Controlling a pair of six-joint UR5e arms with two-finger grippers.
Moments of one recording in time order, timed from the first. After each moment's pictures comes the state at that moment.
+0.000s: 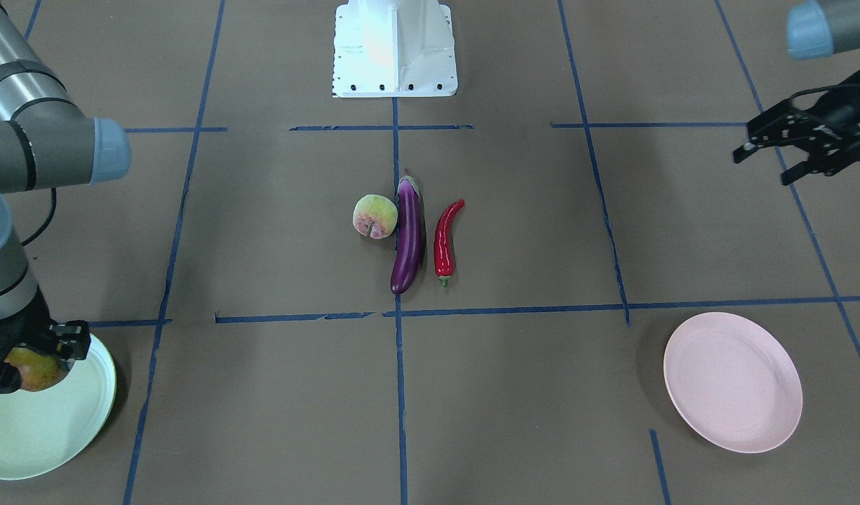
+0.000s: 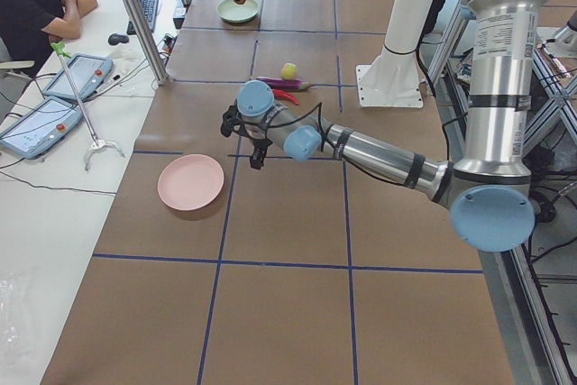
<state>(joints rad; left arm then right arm) -1.14 -1.64 -1.88 -1.88 -2.48 -0.54 1.06 -1.05 1.42 -1.55 1.82 0.64</state>
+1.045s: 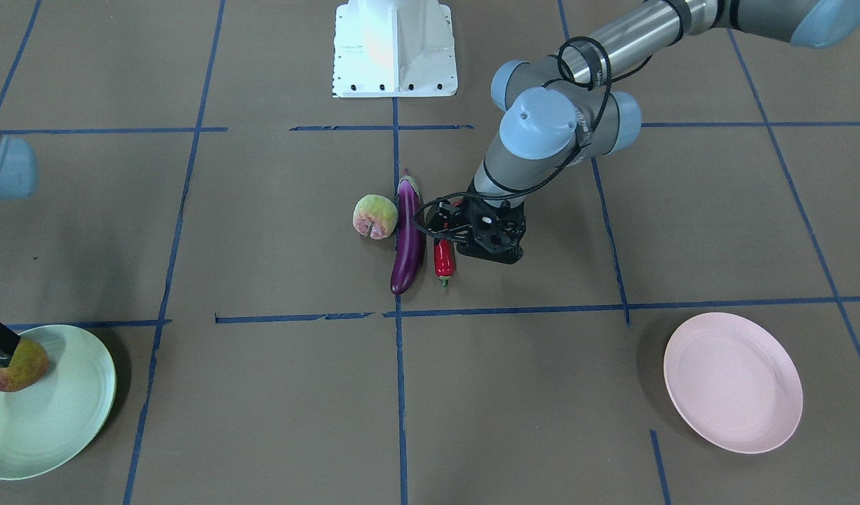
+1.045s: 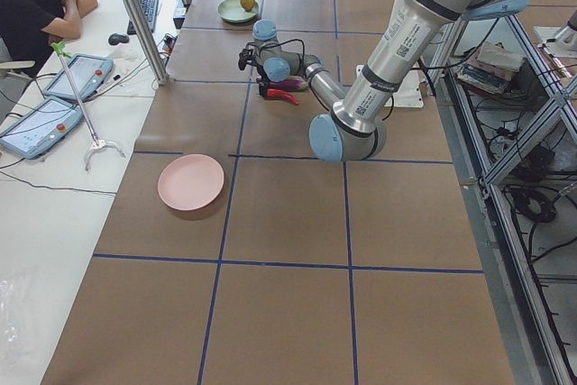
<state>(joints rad) -0.63 -2.28 -1.45 -1.89 -2.02 -1.03 1.20 -1.18 1.47 -1.42 2.07 0.61</state>
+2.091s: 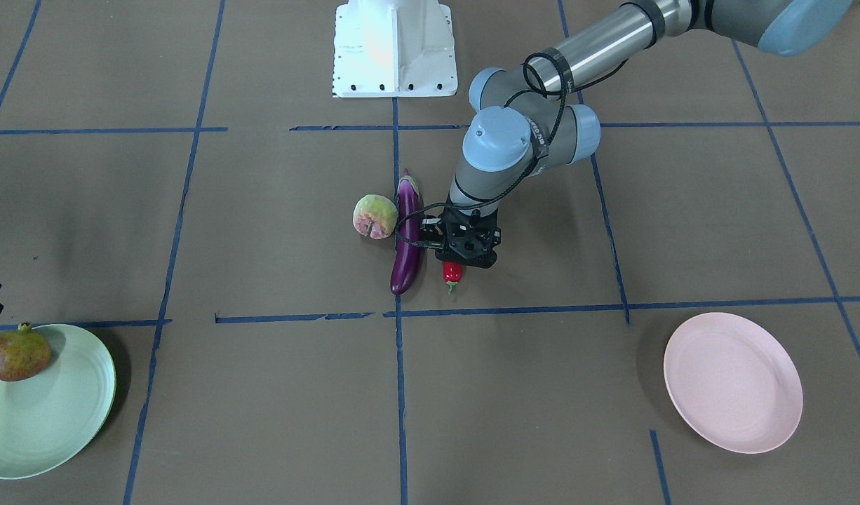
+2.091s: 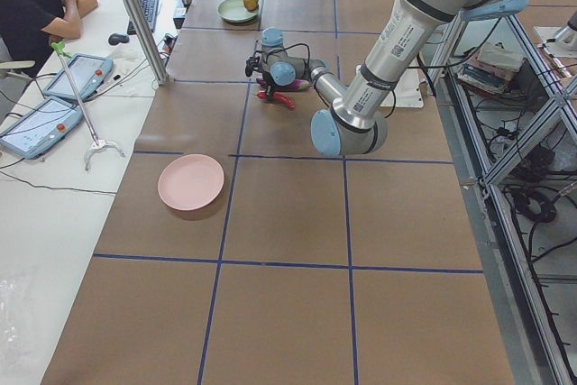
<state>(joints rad) -0.60 -2.31 -1.38 -1.90 -1.94 -1.03 1.23 -1.28 1.65 -1.43 2.18 0.61</state>
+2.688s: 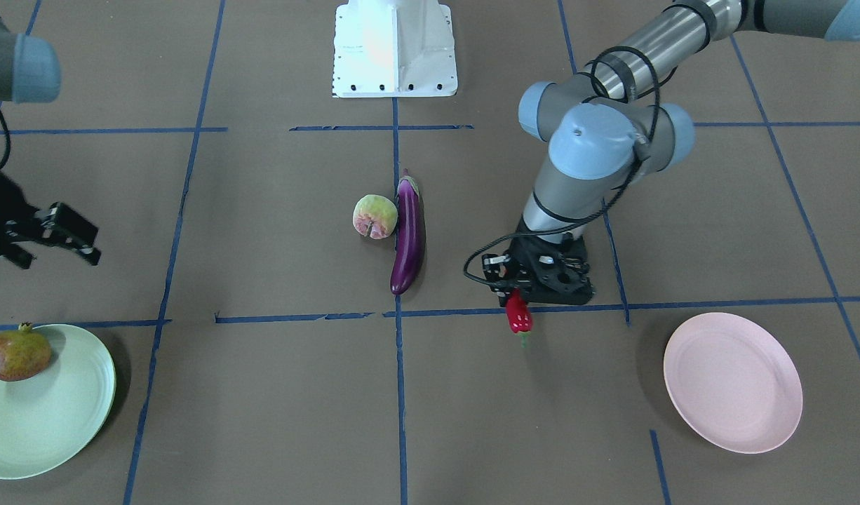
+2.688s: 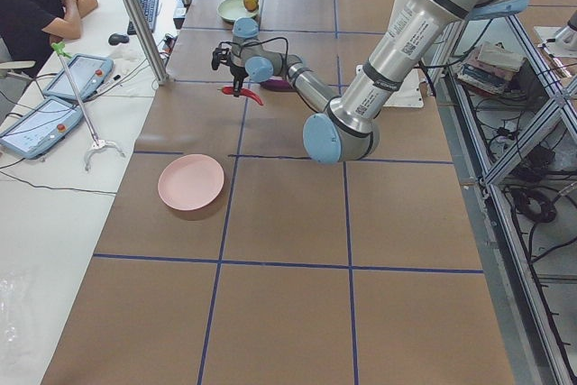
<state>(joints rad) -0.84 -2.25 -1.43 -1.90 -1.95 -1.03 1.04 -1.27 1.85 -1.49 2.22 0.85</state>
